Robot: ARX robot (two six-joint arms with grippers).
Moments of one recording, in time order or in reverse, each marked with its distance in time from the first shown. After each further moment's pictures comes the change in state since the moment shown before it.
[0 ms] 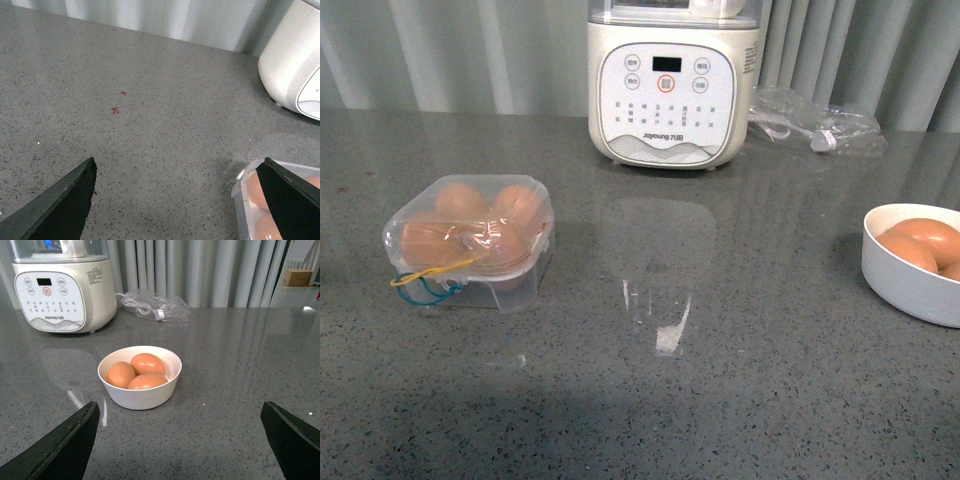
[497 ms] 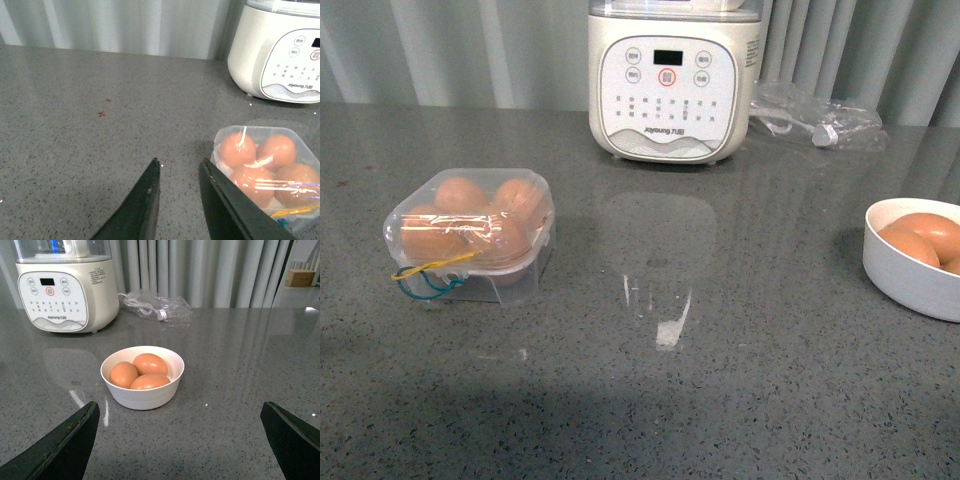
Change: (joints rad) left arm -0.066 -0.170 -0.275 0.241 -0.002 0.100; right arm 0.000 0.000 0.000 0.000 -0.001 0.000
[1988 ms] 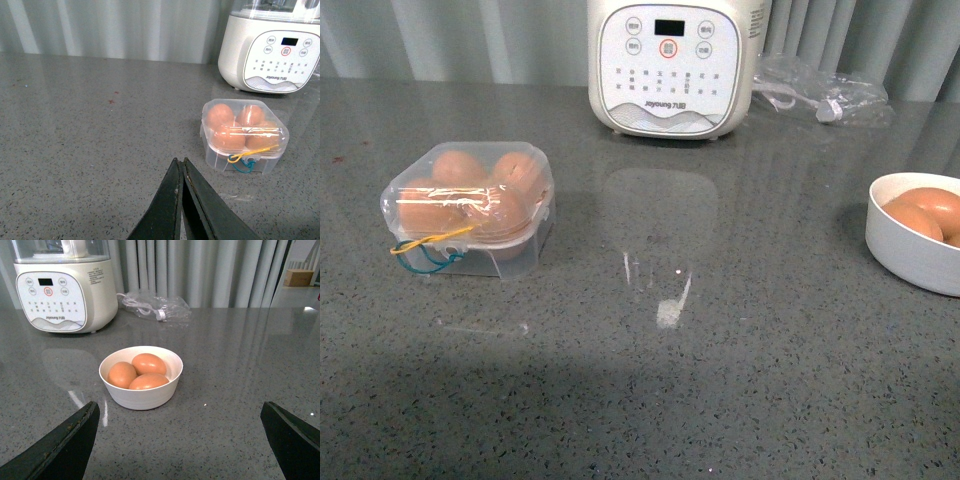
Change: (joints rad) left arm -0.002 -0.788 -0.224 -0.519 -0.004 0.007; right arm 0.000 0.000 0.000 0.000 0.000 0.000
